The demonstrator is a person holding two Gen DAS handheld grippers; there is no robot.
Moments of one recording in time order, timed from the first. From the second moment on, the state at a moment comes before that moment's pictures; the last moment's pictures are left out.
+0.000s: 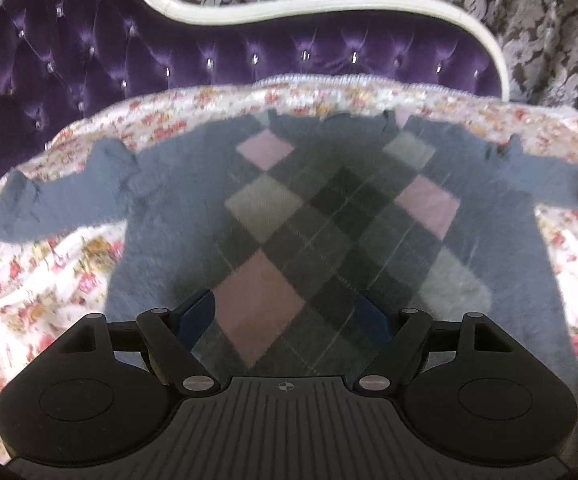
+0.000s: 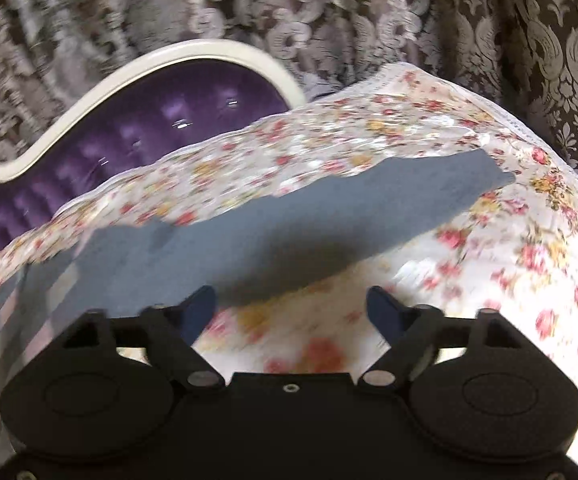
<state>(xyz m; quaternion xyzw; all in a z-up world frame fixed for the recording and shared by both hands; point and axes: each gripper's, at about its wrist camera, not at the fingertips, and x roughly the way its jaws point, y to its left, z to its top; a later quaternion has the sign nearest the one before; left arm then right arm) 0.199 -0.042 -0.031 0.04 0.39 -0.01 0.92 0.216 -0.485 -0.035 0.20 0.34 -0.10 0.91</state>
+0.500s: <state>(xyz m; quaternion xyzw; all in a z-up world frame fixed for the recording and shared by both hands) 0.192 -0.040 -0.062 0.05 0.39 -0.02 0.92 0.250 -0.592 -0.077 0.32 0.28 -0.20 0.88</state>
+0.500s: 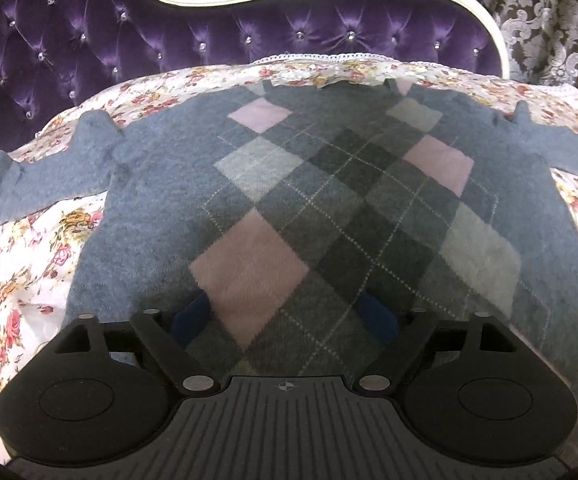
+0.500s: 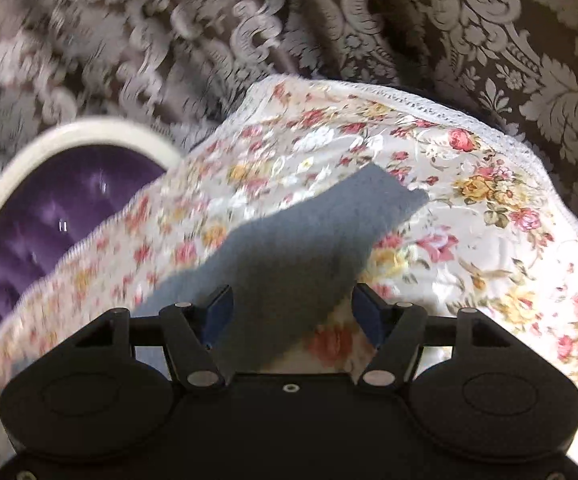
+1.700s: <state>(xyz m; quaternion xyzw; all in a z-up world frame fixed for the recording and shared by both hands) 0.180 0.012 -0.001 0.01 0.36 -0.04 0.93 0.259 -0.479 0.090 0.13 0.22 -0.13 0.96</state>
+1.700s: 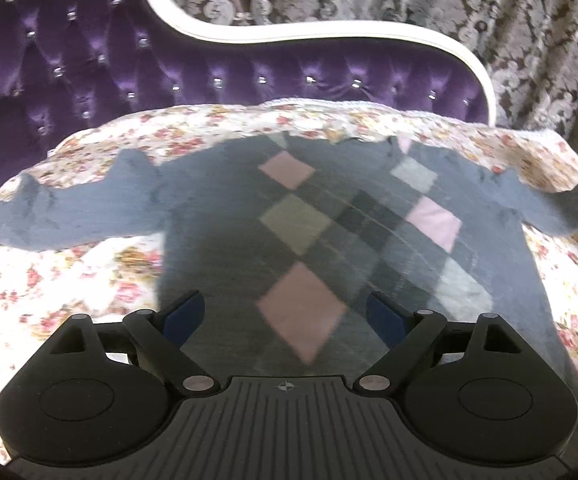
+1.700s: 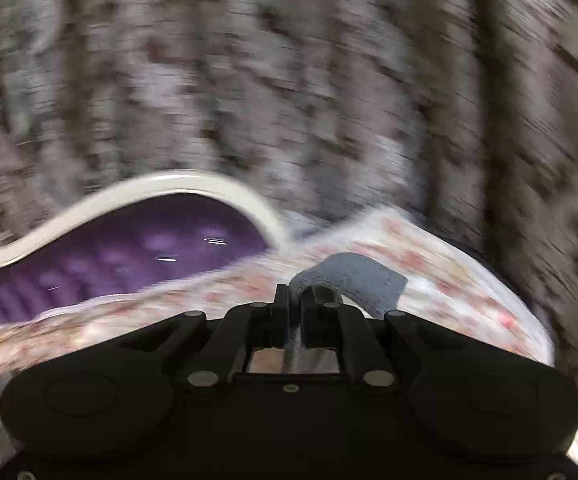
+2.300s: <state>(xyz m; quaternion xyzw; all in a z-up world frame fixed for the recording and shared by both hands) 0.182 0.103 -0.015 -0.03 0.39 0.01 0.92 0.343 -0.097 0.015 -0.01 0.29 0.21 0.93</state>
